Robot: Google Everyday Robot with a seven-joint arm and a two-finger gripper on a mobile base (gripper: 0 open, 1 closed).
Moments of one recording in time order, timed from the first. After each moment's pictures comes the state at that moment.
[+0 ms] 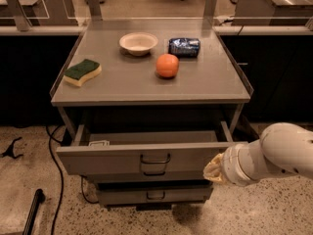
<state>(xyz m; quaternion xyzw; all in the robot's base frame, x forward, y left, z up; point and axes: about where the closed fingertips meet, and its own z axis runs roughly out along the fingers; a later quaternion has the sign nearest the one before) 0.445 -0.171 0.672 -0.63 0.74 0.06 0.25</state>
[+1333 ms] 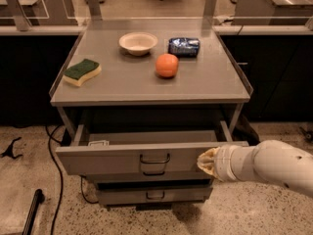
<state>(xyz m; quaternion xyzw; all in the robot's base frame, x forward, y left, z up) 0.490 -0.165 0.658 -0.63 0.70 -0.02 0.35</state>
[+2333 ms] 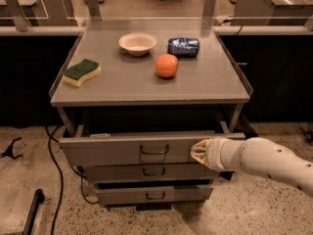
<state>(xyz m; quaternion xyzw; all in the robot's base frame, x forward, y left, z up) 0.544 -0.154 0.640 -0.61 0.68 -0.04 0.39</state>
